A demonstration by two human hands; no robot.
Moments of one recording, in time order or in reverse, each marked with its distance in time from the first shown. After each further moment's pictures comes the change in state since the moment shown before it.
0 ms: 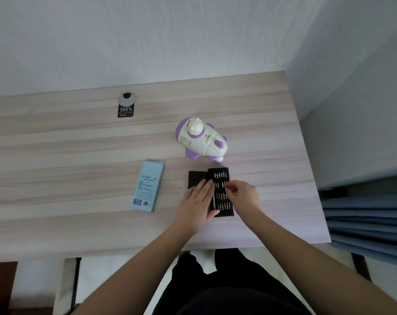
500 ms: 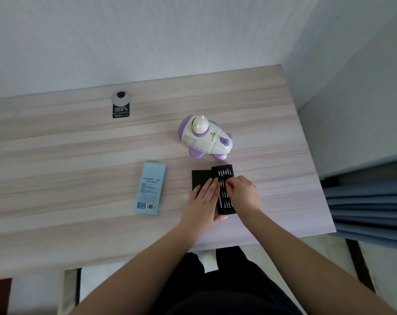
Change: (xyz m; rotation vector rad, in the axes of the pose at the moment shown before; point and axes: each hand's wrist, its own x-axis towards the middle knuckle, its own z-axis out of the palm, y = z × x) left_hand -0.002 -0.006 0.001 -0.004 -0.140 0.051; right_hand 0.001 -0.008 0.029 -0.300 0.234 -0.142
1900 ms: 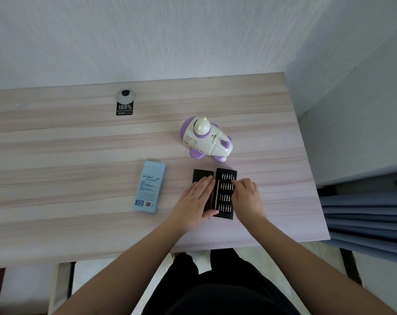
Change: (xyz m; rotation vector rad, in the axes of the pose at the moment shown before) left_hand -0.003 -0.023 -0.010 -0.159 0.068 0.047; right_hand -0.012 0.016 -0.010 -0.063 0.014 -0.134
